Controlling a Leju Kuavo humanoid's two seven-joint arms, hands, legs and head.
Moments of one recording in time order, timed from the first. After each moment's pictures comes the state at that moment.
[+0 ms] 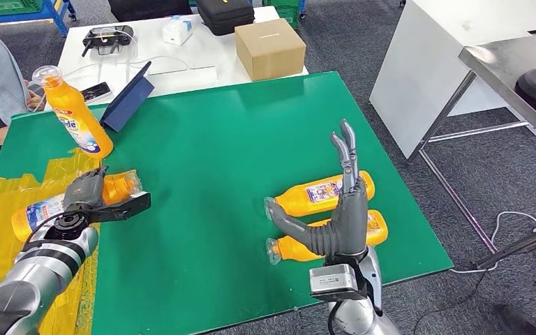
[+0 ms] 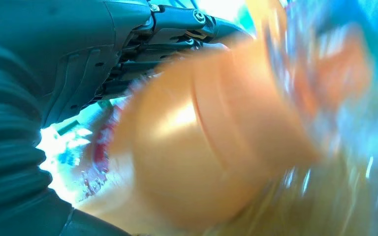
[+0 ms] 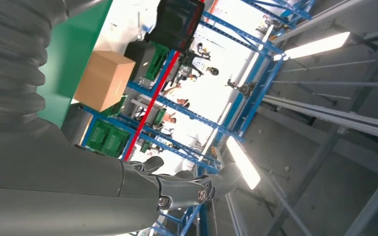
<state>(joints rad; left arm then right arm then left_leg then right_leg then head) -0.67 0.21 -0.28 -0.49 -1.37 0.25 0.23 -0.09 0.07 0.55 -1.80 0.47 -0.50 -0.35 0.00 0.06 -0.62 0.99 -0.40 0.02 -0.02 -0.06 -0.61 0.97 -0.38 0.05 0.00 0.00</state>
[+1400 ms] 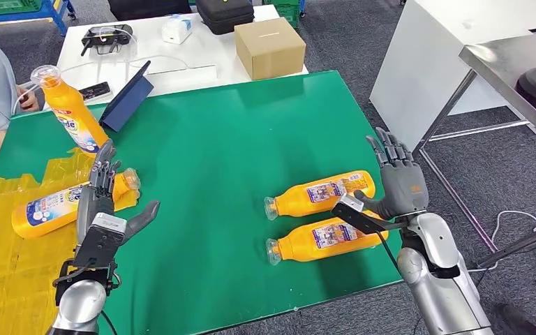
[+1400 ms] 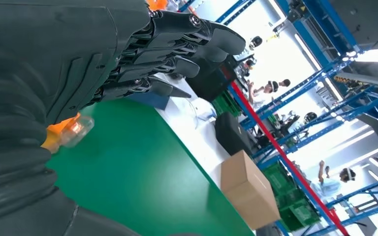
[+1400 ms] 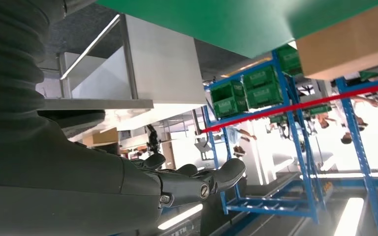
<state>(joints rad) -0.04 -0.01 -0.16 -1.70 -0.47 0.23 -0.31 -0.22 -0.21 0.23 -1.46 1.03 -0.23 -0.04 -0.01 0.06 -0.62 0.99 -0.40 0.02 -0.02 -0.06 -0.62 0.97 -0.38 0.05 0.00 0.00</state>
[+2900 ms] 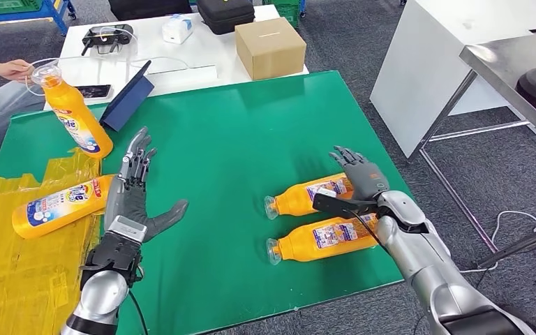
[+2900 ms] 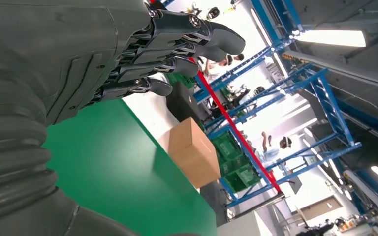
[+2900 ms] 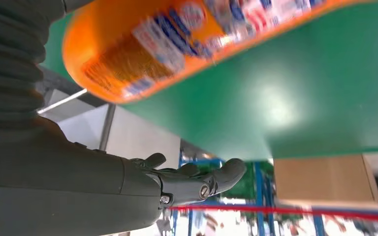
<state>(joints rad) -0.12 -0.01 -0.32 -1.67 -0.38 0.22 -0.37 -0.60 -0.14 0.38 -0.75 1.00 -0.12 -0.21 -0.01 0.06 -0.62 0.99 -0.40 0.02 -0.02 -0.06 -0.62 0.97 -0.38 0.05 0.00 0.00</state>
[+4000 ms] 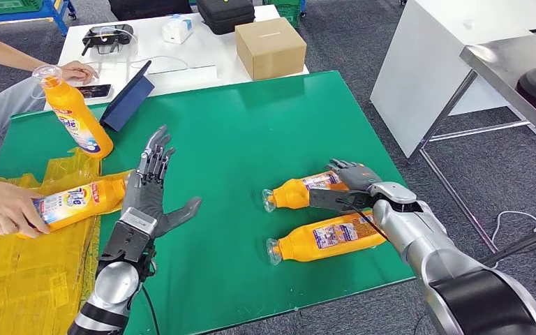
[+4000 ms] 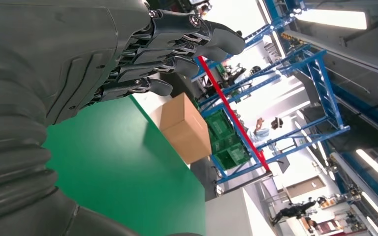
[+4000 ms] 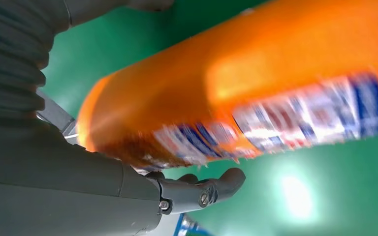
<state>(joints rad) -0.18 -0.03 -0.36 -1.57 -0.30 0.20 -0.40 -0.80 -0.10 0.47 -0.42 1.02 0.14 -0.19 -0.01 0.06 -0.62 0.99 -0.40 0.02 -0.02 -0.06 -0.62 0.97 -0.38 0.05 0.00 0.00</state>
